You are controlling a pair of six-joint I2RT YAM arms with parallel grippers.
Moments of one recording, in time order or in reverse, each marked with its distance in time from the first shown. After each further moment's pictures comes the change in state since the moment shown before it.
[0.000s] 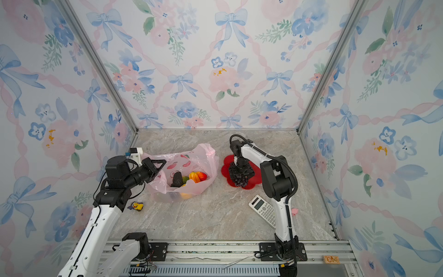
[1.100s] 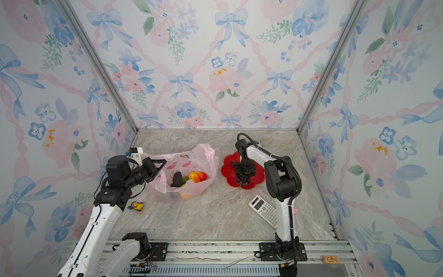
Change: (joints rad) left arm 0.000 0.004 0.000 0.006 0.000 0.000; right arm -0.067 -0.051 -0.108 0.175 0.006 0.113
